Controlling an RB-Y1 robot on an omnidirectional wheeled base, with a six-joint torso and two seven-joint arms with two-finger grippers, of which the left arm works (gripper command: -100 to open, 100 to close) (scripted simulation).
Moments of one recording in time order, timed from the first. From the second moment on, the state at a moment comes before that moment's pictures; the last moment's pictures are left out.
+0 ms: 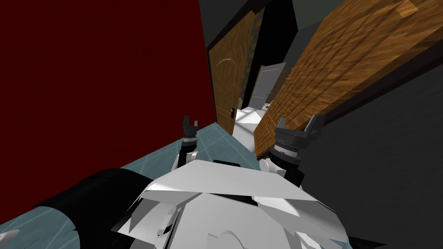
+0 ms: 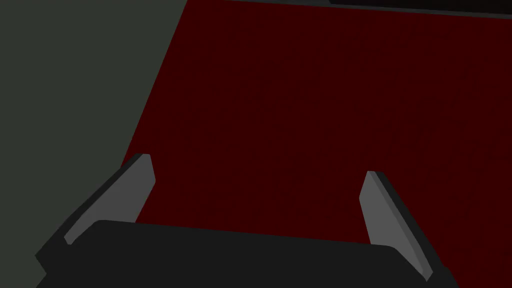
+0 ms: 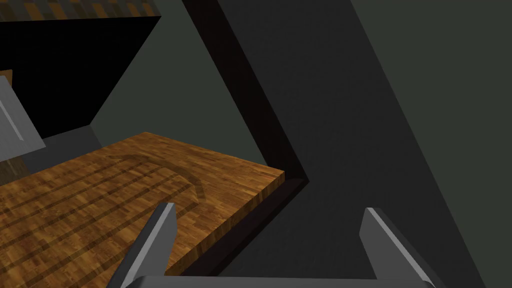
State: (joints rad) arm 0.53 0.00 0.02 -2.29 0.00 -0.42 0.02
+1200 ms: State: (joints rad) arm 0.35 0.05 -0.06 -2.00 -0.02 -0.42 0.07
